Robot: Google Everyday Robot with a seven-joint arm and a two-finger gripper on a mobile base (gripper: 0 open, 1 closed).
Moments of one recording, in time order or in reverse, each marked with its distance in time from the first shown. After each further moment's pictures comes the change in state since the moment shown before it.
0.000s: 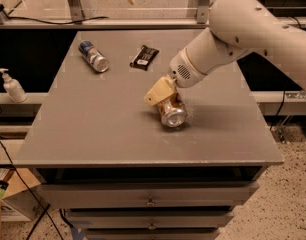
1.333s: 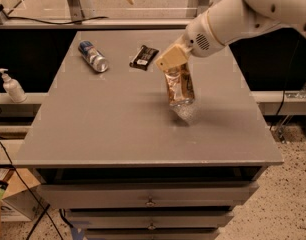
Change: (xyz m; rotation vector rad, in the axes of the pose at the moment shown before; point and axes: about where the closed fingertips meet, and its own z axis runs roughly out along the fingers) arm -0.056 -0.019 -0.076 0.121 -0.191 -0.176
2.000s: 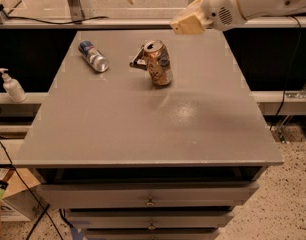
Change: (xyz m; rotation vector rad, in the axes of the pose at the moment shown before) arm -0.049 -0.026 -0.061 0.109 -0.180 -0.203
